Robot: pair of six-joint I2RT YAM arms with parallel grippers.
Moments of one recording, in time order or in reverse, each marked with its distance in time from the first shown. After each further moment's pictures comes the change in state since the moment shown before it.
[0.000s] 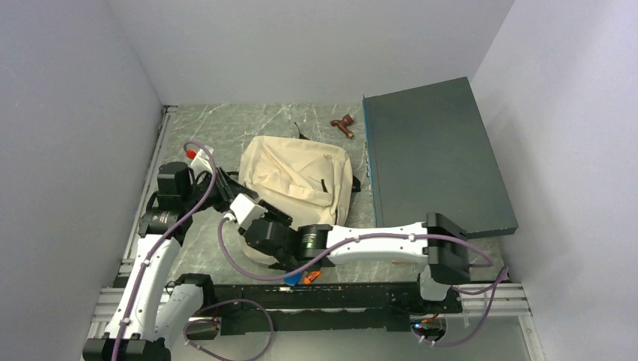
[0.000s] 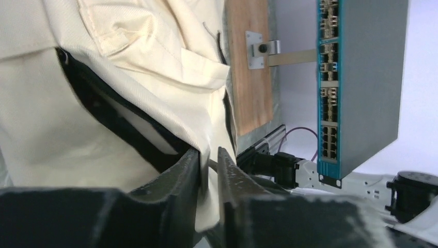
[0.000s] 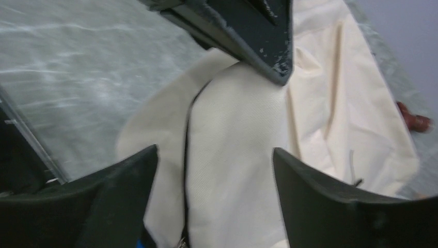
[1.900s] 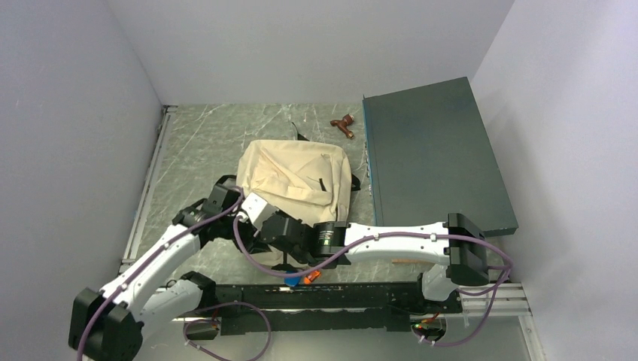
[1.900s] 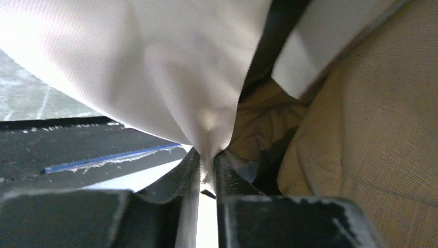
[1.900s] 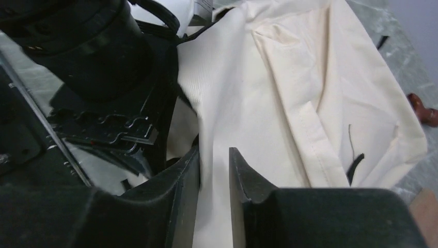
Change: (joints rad) left arm -0.394 0.135 -0.127 -0.334 -0.266 -0.534; right arm -0.013 -0.091 -0.076 -0.046 -0.083 0.017
